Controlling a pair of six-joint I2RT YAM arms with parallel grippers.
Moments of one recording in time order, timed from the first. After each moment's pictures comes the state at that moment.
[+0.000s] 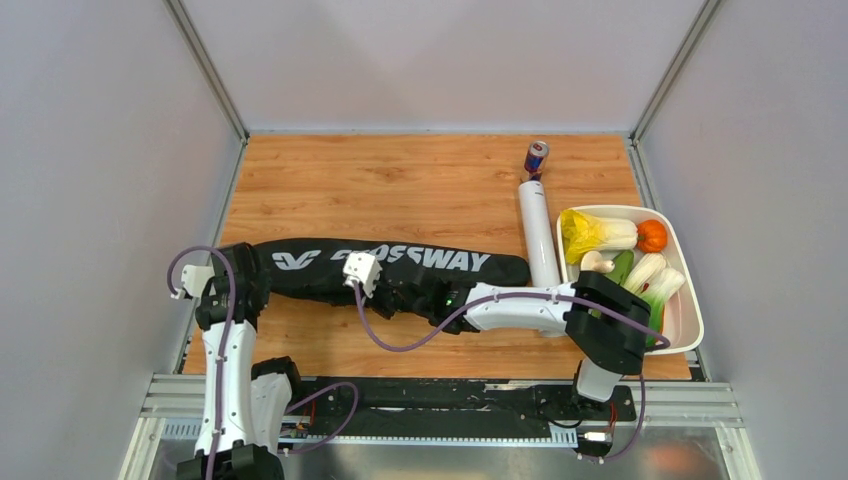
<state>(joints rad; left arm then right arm) 0.25 0.72 0.64 -0.79 -0.27 -1.18 1.20 1.72 1.05 0.25 -0.09 -0.13</state>
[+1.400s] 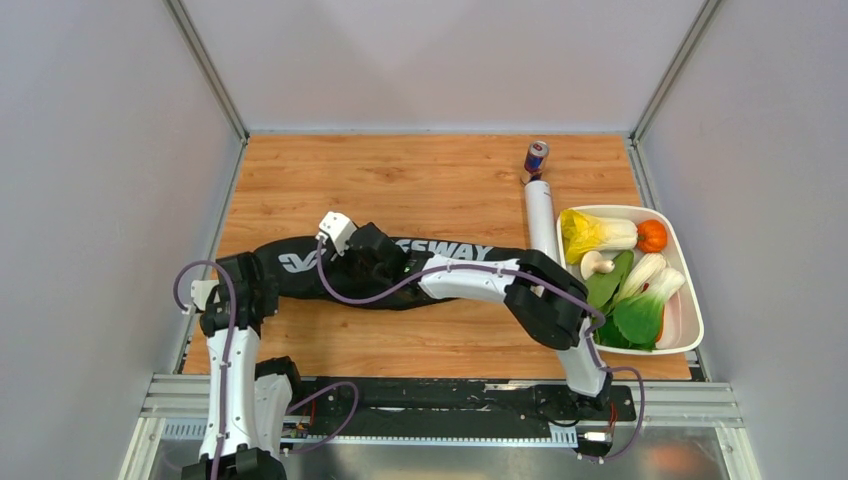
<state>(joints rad) 0.26 0.68 0.56 -0.79 -0.17 -1.31 1.11 2.06 1.48 0.17 0.20 -0.12</state>
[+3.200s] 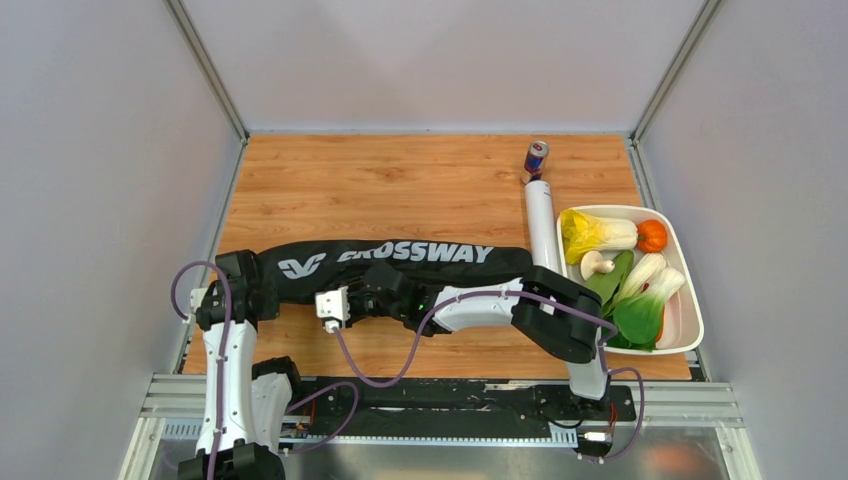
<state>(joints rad) 0.26 0.72 0.62 -0.95 -0.17 -1.44 1.22 1.95 1.17 0.50 -0.19 -0.66</state>
